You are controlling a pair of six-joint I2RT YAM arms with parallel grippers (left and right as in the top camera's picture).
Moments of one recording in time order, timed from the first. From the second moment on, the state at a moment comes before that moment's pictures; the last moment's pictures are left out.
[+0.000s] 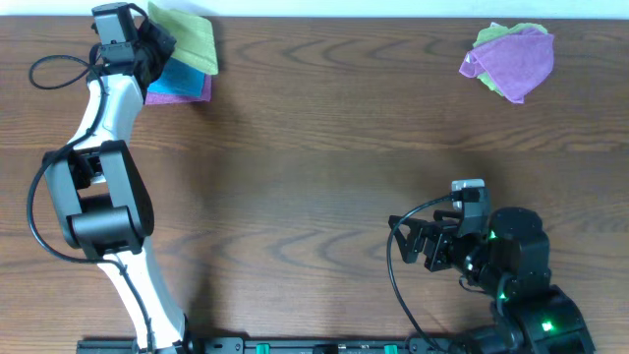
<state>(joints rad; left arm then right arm) 0.17 2.19 1.70 -0.16 0.21 -0.79 0.25 0.62 0.64 -0.69 -0.34 0.40</state>
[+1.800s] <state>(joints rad) 0.24 1.86 1.70 -0.50 0.26 -0.51 0.25 0.62 0.64 -0.69 -0.34 0.40</state>
